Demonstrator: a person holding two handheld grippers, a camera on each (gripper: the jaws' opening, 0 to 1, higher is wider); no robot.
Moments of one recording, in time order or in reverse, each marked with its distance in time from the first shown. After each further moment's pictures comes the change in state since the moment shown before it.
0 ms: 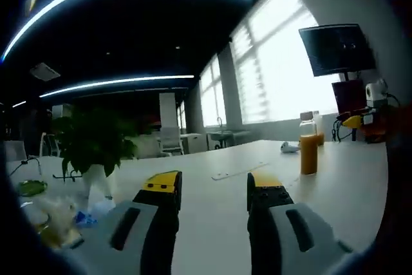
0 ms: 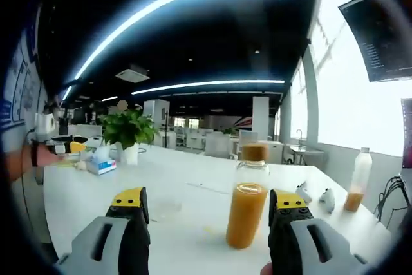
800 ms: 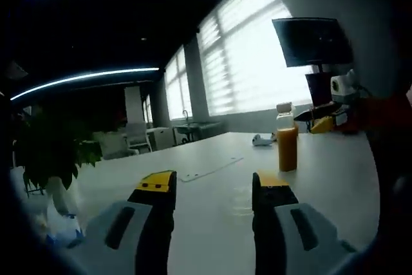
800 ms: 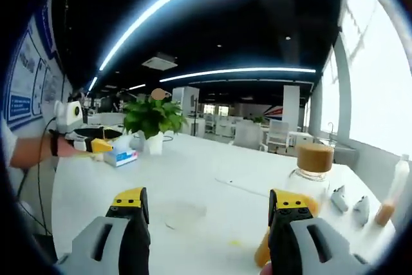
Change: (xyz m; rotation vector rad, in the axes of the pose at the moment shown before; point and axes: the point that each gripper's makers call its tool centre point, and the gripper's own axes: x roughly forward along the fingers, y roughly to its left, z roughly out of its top) left arm 0.073 -0.039 -0.016 0.015 0.069 -0.260; right arm 0.077 0.050 -0.009 -0.030 0.092 0.221
